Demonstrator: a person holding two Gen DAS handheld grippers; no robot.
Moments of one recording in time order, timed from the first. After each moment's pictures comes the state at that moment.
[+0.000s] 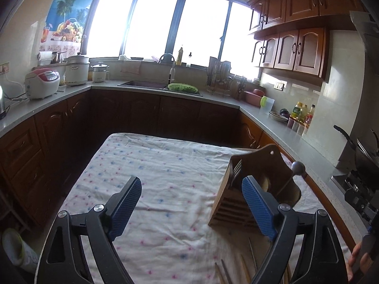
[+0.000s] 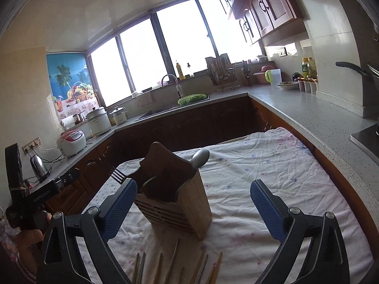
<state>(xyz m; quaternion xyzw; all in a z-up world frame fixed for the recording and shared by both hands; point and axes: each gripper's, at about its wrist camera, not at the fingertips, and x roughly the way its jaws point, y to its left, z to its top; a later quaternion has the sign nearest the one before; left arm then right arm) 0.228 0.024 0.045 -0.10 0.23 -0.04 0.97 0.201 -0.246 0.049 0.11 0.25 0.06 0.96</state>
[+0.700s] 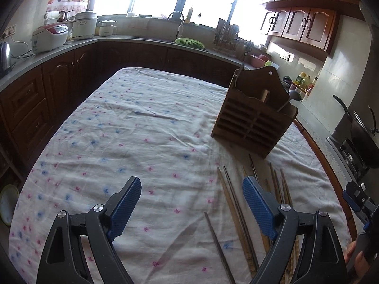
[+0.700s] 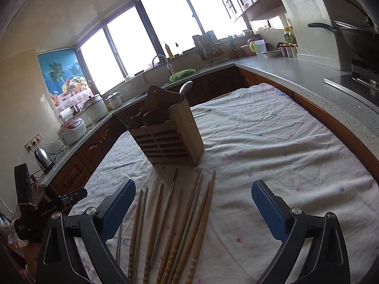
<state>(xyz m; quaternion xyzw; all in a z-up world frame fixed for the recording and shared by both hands) 0.148 0.029 0.009 -0.13 0.35 -0.04 0.93 0.104 -0.252 -0.006 0.15 0.31 0.04 0.94</state>
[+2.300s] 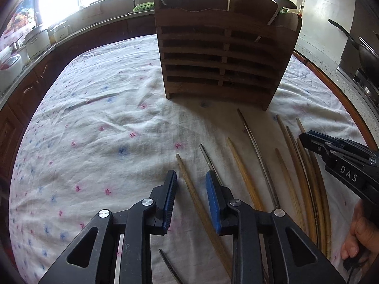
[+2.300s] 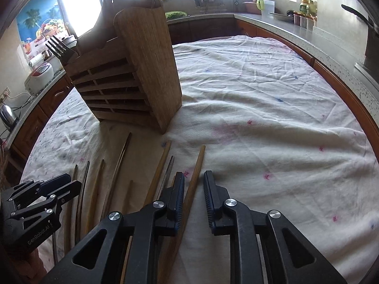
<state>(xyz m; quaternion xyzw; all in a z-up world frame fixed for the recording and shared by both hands) 0.269 -0.074 -0.059 0.02 0.46 -0.08 0.88 0.215 -0.232 -0.095 0.05 0.47 0.00 0.88</state>
